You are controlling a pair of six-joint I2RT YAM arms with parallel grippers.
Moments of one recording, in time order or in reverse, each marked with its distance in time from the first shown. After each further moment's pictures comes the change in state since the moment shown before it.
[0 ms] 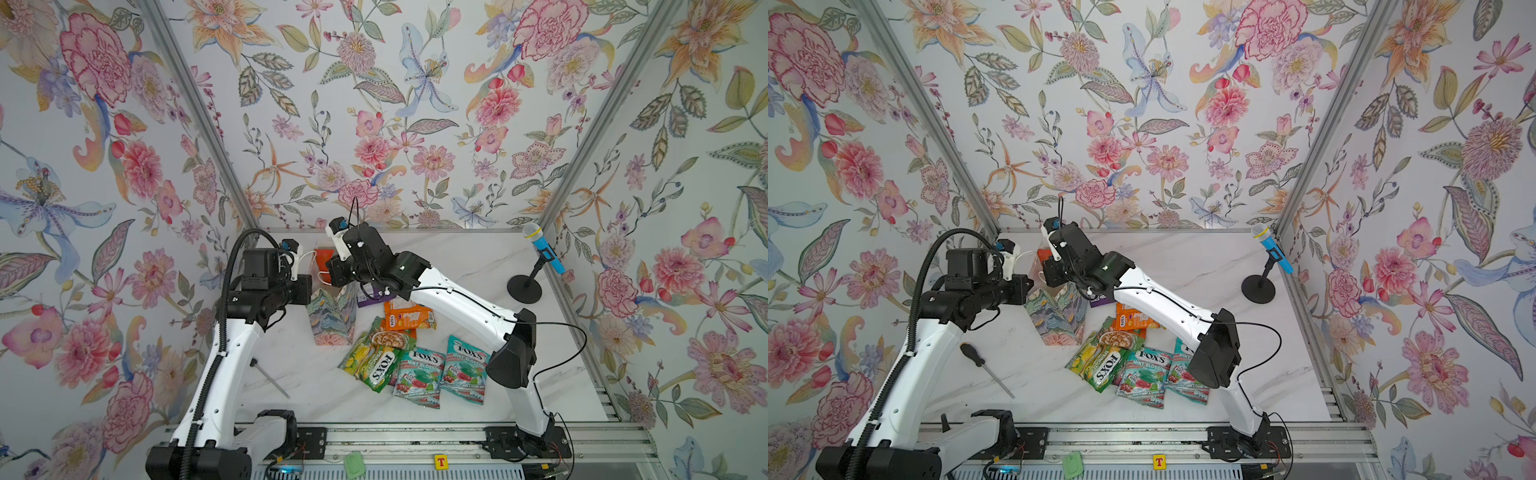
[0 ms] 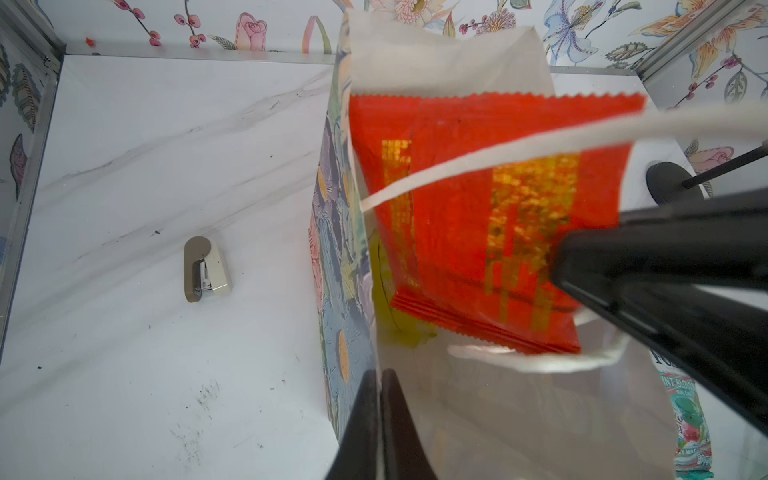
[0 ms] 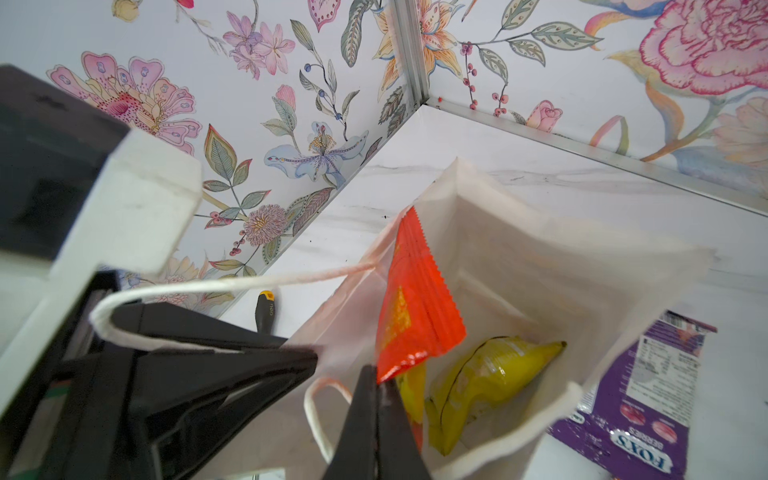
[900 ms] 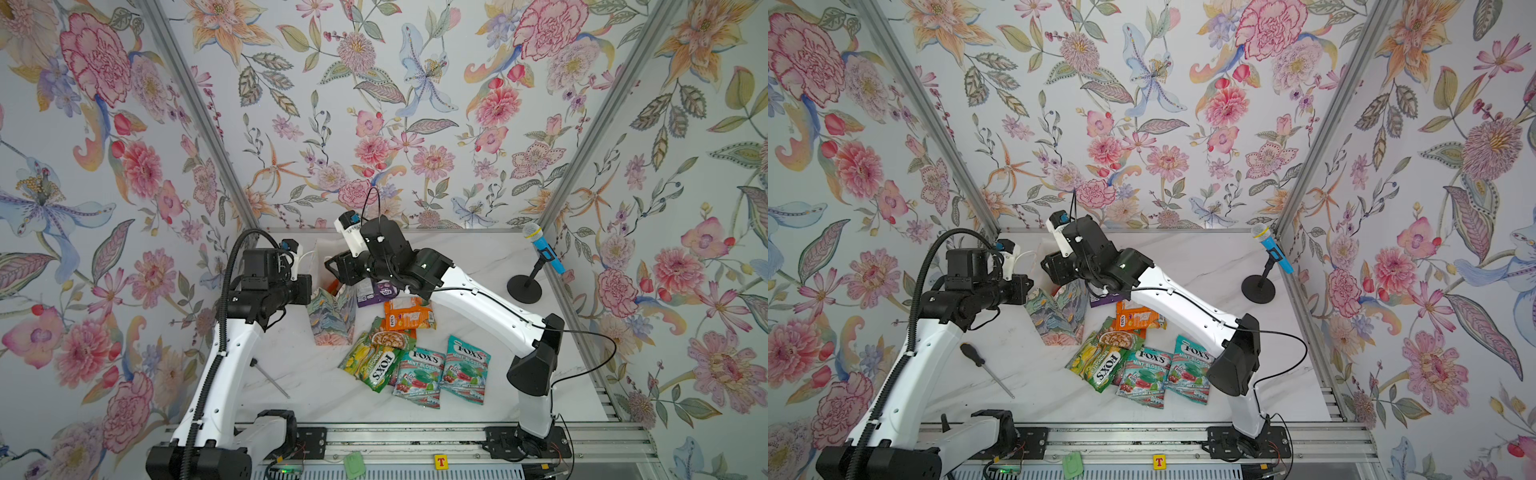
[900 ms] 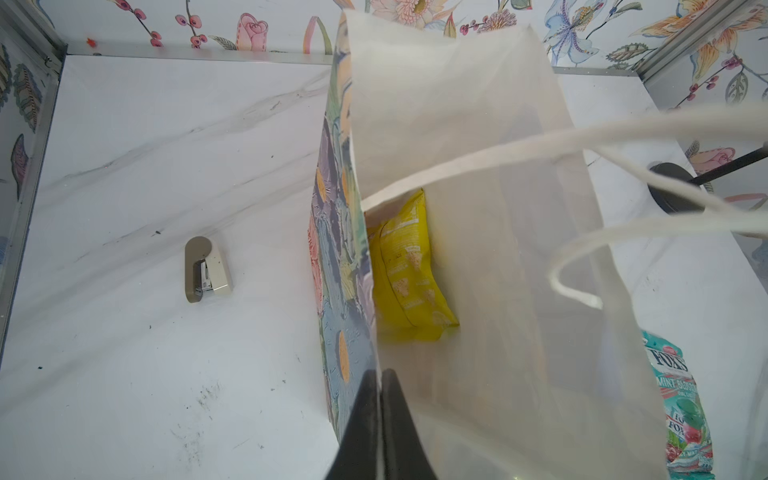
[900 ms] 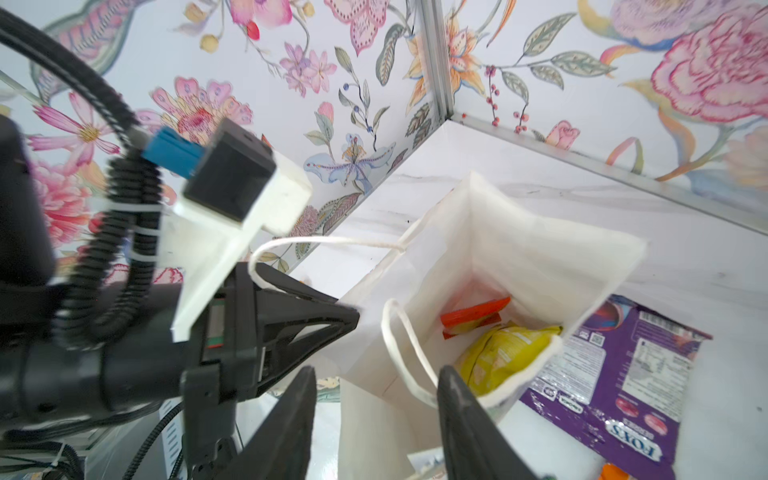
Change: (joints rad) left arm 0.002 0.000 -0.002 0.003 0.000 0.000; right arm -0.033 -0.191 -0.121 0.013 -0.077 -0.019
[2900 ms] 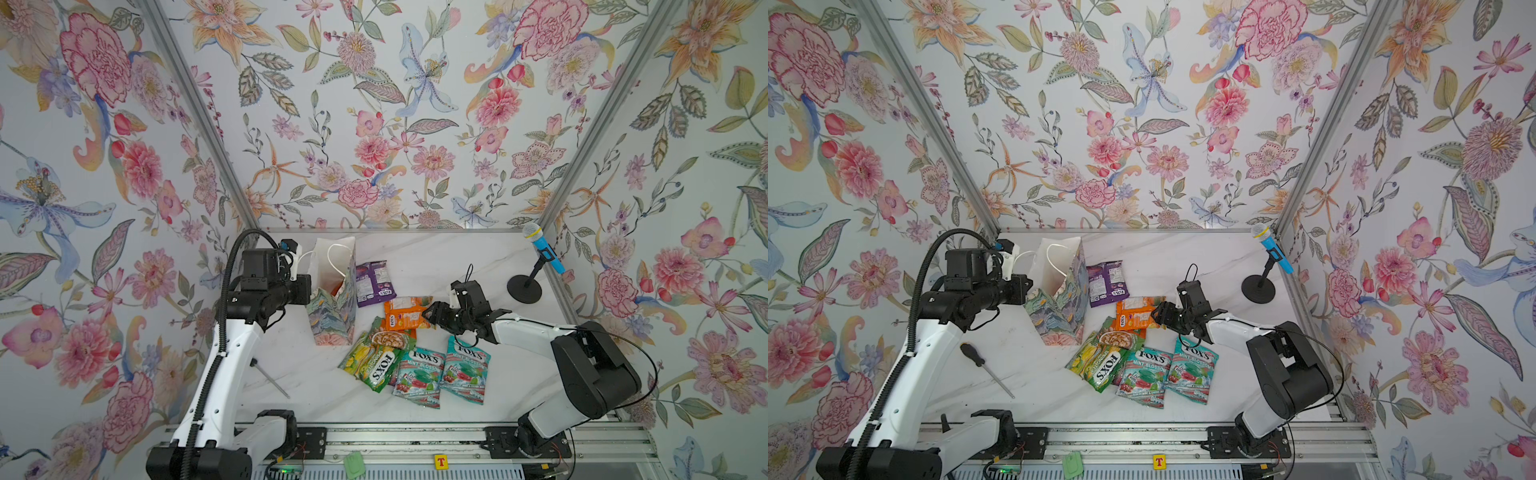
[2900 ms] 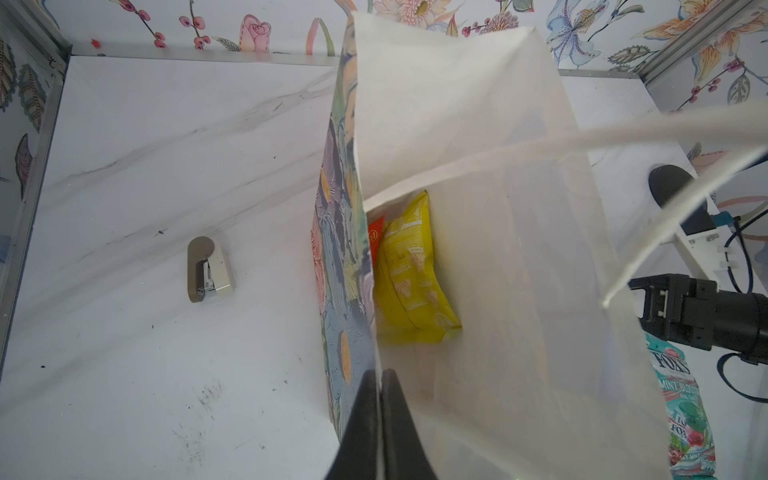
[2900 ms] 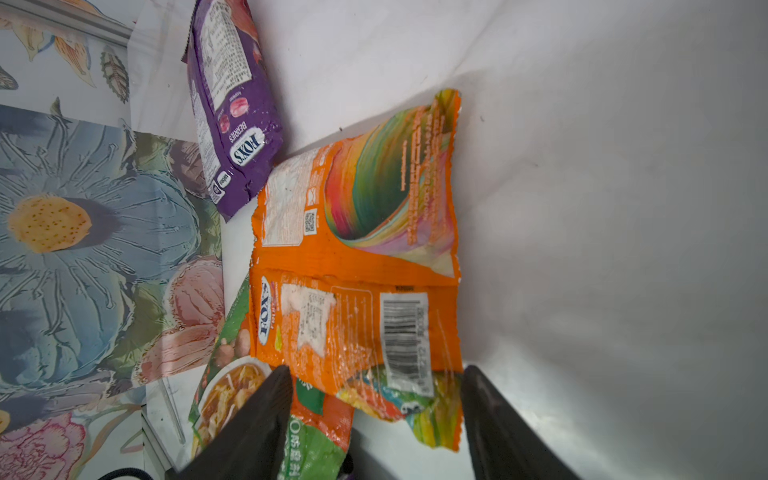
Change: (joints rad) left arm 0.005 -0.003 -0.004 0.005 0.000 0.000; right arm -0.491 -0.305 -1.331 0.604 -0.245 0.447
